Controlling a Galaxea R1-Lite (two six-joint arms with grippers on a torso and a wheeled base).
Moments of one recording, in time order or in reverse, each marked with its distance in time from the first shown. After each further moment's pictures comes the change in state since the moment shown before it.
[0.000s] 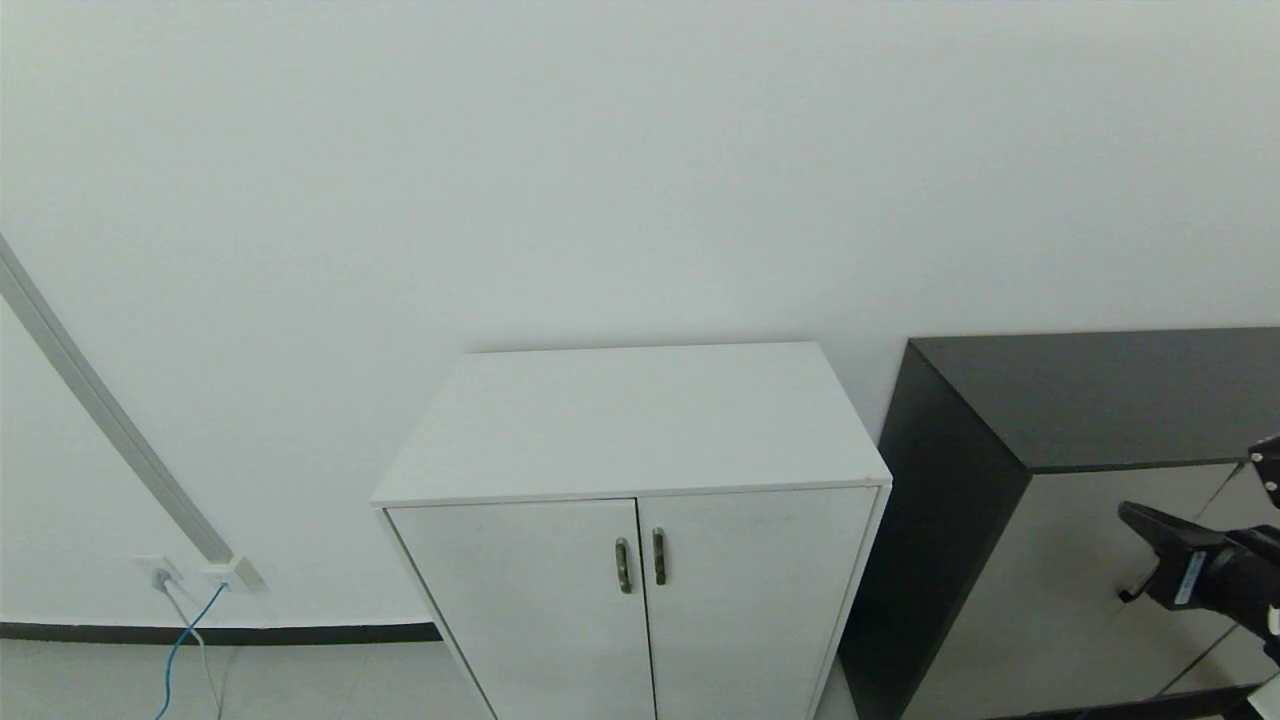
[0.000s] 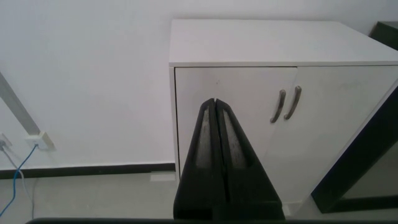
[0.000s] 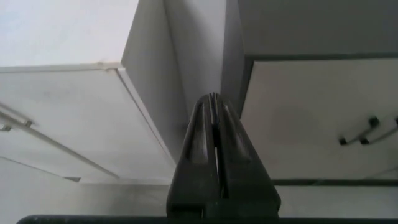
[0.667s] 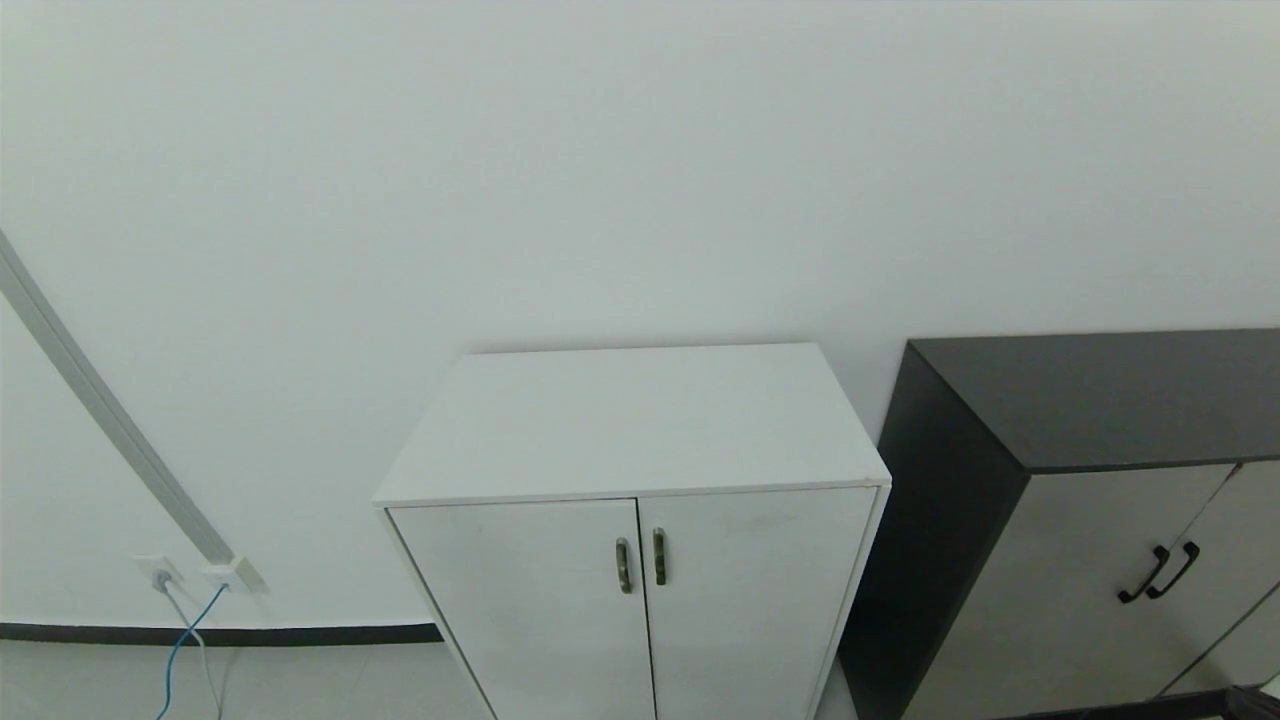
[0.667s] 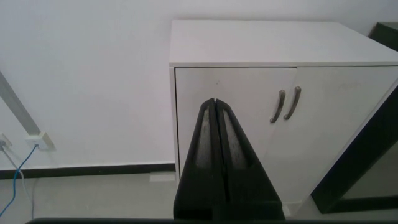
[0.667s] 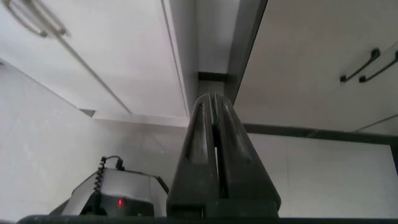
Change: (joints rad) left arm 0.000 0.000 0.000 0.000 0.000 0.000; right arm -0.028 -0.737 0.078 0.845 0.059 -0.109
